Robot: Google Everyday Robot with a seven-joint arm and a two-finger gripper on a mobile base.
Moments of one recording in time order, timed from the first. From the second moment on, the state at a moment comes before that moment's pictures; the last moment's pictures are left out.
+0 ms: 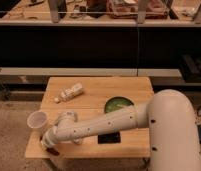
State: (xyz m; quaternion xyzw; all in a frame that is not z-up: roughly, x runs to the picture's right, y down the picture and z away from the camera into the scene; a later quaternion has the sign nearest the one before) arm -0.293 0.279 0.748 0.17 -0.42 -0.78 0.43
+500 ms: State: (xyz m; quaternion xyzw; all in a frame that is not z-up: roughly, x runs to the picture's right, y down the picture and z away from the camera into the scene) arm -0.305 0.296 0.736 0.17 -0.48 -0.76 0.40
